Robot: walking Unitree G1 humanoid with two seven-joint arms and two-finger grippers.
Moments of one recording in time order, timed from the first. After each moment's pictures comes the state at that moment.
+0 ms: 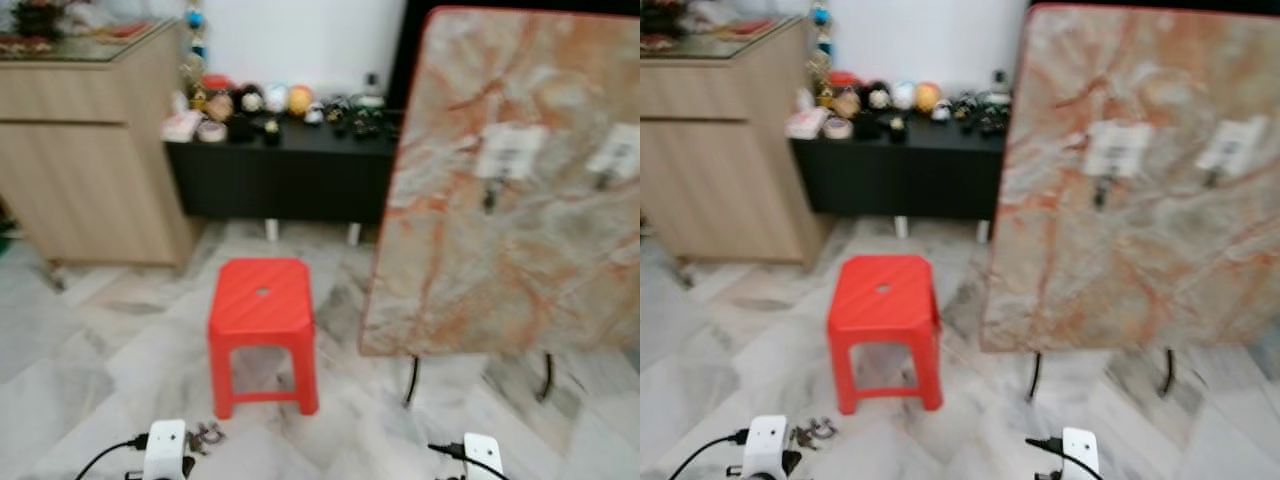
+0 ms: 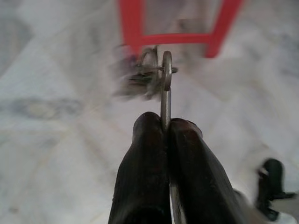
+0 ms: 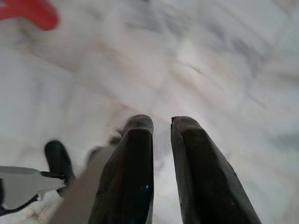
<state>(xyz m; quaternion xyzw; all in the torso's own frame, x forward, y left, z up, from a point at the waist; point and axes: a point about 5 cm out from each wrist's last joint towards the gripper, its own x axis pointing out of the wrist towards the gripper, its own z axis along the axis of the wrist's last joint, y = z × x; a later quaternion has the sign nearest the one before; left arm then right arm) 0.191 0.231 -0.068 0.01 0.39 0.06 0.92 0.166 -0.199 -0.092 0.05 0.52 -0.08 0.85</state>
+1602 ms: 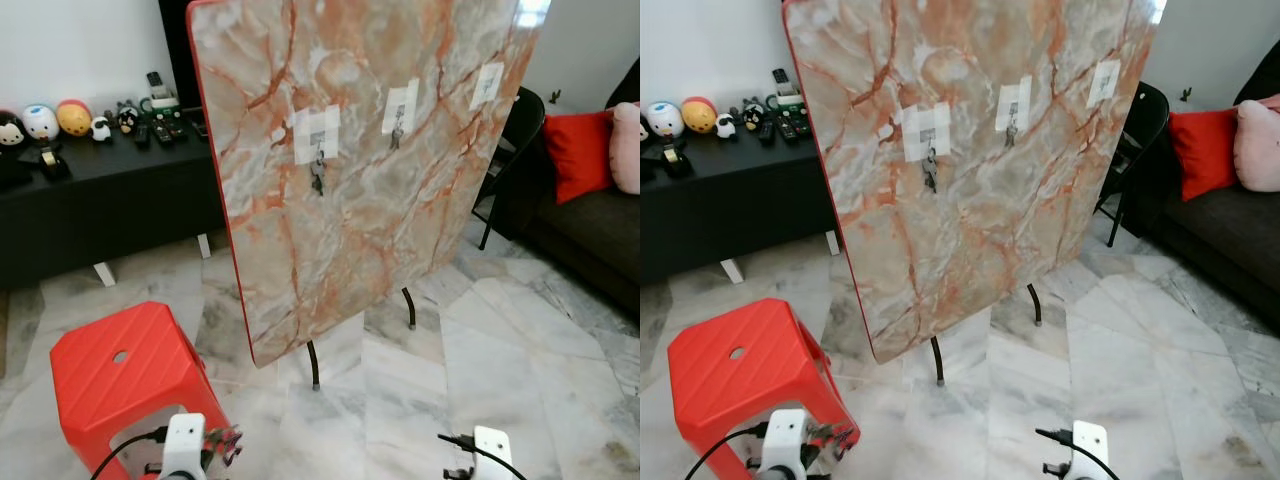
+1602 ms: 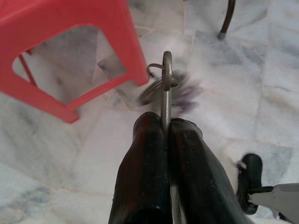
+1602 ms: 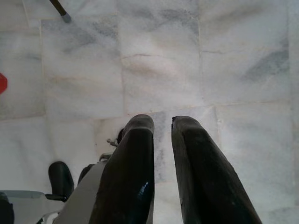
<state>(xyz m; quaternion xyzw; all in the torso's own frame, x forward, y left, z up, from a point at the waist) 0.192 0.222 -0.070 0.02 0.40 0.05 0.92 0.180 -0.202 -0.085 0.07 0.50 -0.09 0.86</state>
